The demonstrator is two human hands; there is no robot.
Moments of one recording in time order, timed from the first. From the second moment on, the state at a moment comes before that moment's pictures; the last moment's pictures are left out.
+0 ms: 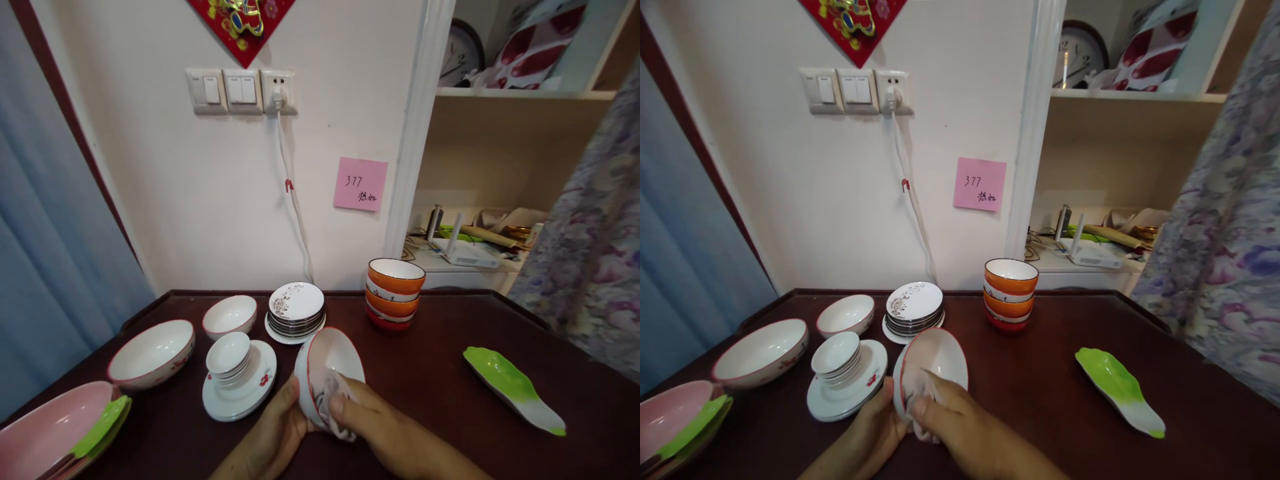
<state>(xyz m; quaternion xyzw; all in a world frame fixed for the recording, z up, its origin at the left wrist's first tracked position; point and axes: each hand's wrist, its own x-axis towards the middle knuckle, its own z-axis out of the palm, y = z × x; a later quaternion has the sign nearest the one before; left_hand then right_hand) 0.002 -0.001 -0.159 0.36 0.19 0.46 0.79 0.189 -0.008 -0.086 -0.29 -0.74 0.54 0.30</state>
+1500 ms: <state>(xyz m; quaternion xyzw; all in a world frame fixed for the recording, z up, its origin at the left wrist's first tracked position) 0.016 -0.001 -0.153 0.35 0.37 0.50 0.70 0.175 0.031 -0.143 -0.39 -0.49 0.46 0.63</state>
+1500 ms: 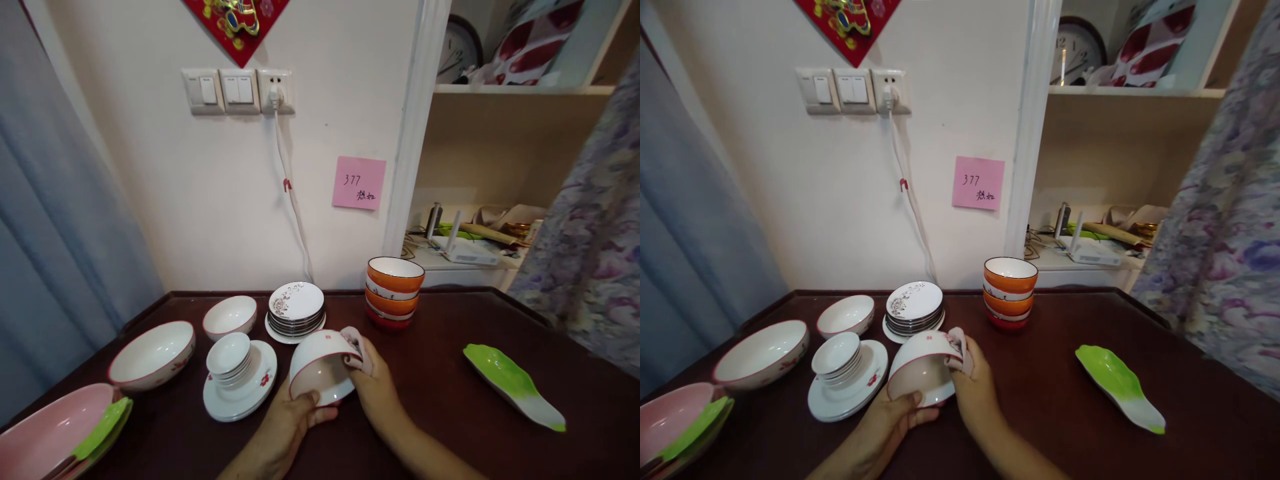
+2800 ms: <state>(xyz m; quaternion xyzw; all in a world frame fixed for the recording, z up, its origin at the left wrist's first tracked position) 0.025 -0.004 -0.146 0.40 0.40 0.49 0.66 0.202 0.037 -0.119 -0.37 -0.62 0.32 0.61</state>
